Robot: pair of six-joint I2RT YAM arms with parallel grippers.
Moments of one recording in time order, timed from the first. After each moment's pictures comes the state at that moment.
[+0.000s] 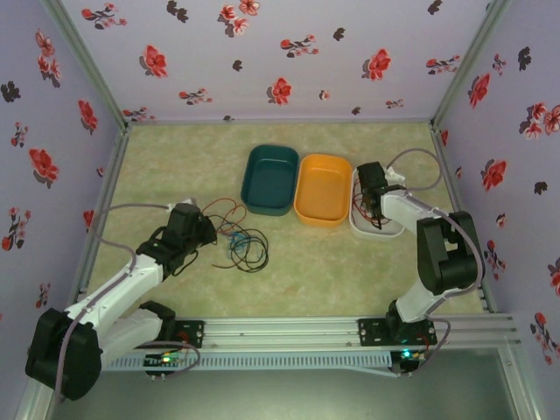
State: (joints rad) left arm -0.46 0.99 0.50 -0.28 -0.12 -0.75; right arm 0.23 1.62 0.93 -0.41 0.49 0.69
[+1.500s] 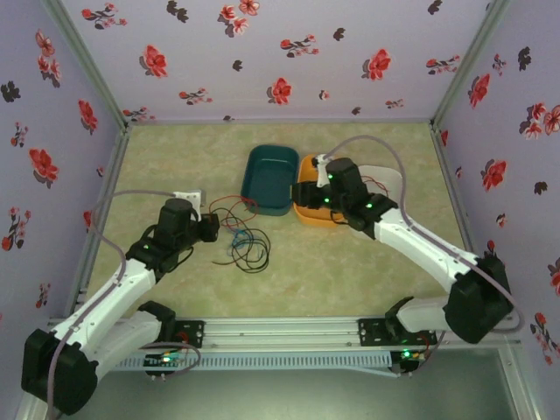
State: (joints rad) left arm -0.46 0.88 0.58 -0.32 0.04 -0.43; right arm 0.64 1.34 0.98 -0.21 -0.16 0.45
